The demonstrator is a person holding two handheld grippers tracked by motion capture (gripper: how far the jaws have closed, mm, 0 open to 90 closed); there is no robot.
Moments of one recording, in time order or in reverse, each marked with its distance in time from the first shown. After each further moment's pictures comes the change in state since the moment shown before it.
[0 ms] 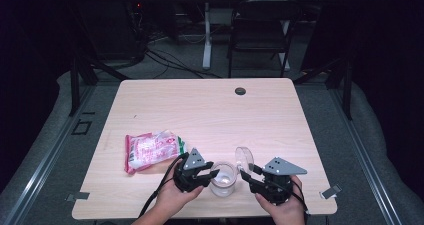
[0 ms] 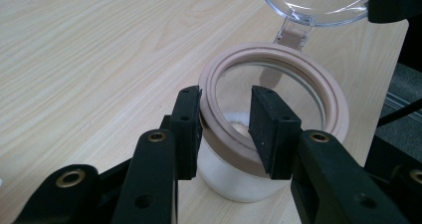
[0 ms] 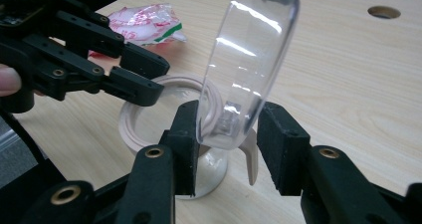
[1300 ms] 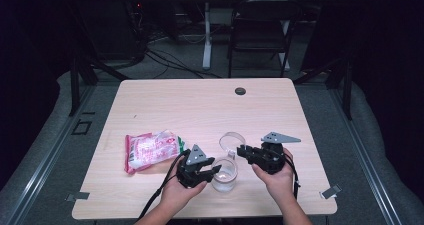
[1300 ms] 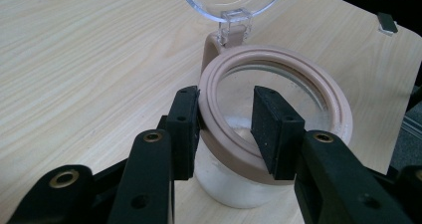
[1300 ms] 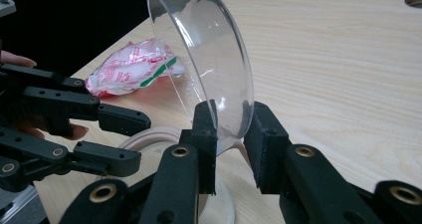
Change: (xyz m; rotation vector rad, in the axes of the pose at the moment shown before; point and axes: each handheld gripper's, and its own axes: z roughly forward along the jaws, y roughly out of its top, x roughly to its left) left arm 0.005 0.004 0.012 -0.023 0.027 -0.057; right arm -0.050 0.026 0.053 -0.023 0.135 0.156
